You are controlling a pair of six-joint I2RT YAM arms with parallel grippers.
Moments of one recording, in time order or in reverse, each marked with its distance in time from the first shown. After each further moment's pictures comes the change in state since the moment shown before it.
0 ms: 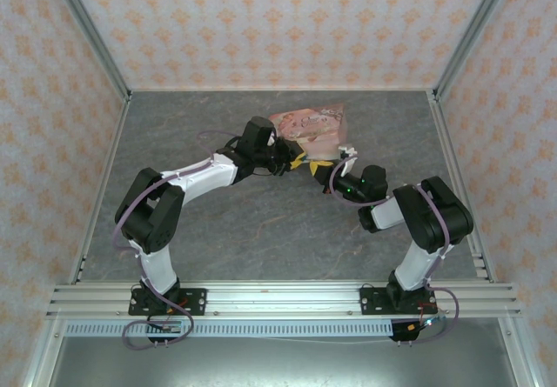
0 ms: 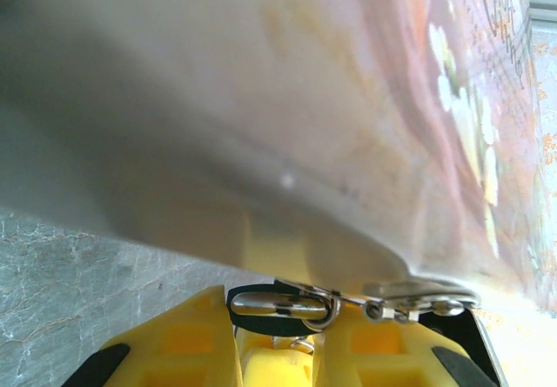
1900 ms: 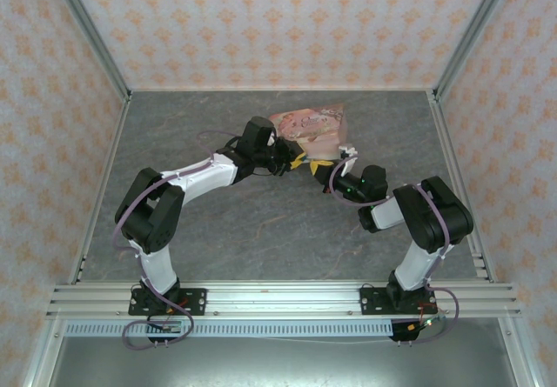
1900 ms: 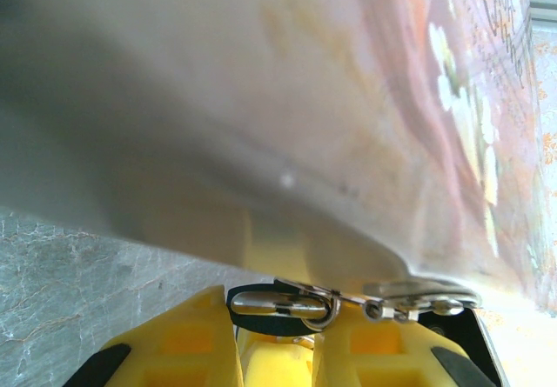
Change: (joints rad) left arm 0.000 0.000 0.000 0.000 0.002 0.000; right arm 0.000 0.000 0.001 0.001 0.010 -0.008
